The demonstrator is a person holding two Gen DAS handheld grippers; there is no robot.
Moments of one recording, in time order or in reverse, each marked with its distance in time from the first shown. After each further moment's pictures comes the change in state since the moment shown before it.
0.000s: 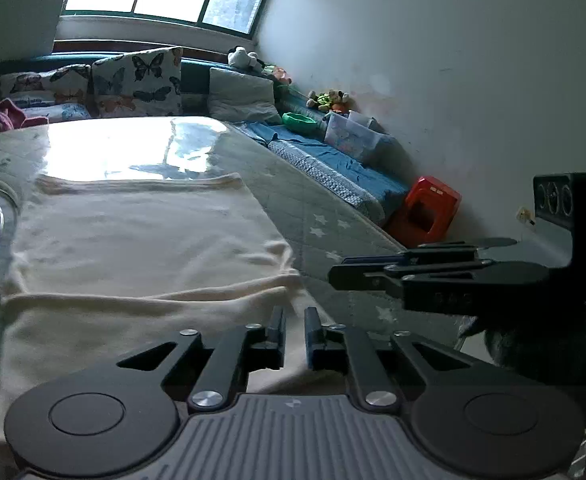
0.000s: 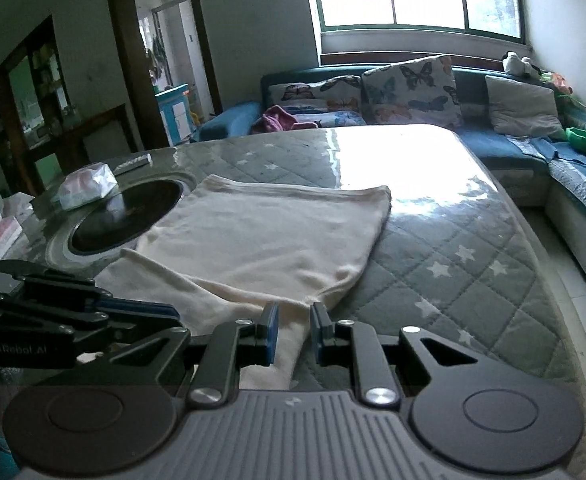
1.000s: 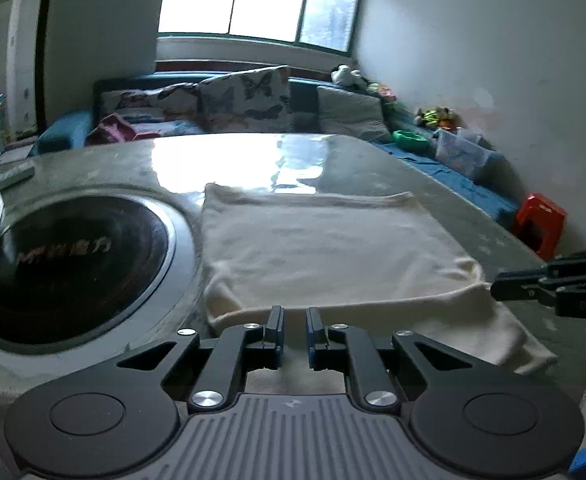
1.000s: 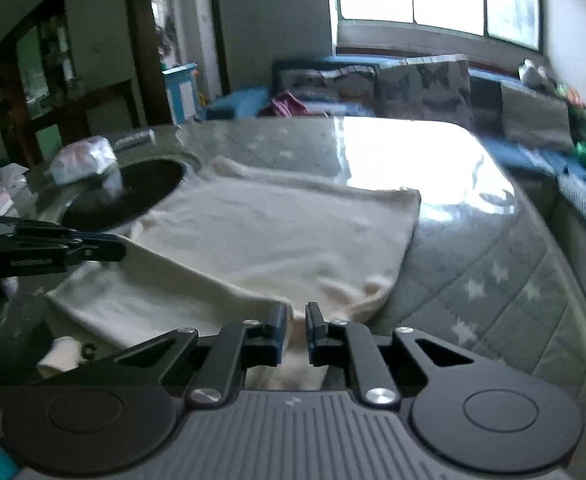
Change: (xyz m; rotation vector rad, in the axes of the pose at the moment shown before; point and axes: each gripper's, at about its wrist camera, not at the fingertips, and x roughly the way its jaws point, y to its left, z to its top) left arm -0.026 0.076 -0.006 -0.020 -0.053 0.304; right arm 0.032 0.027 0.006 -0.101 0.032 -0.004
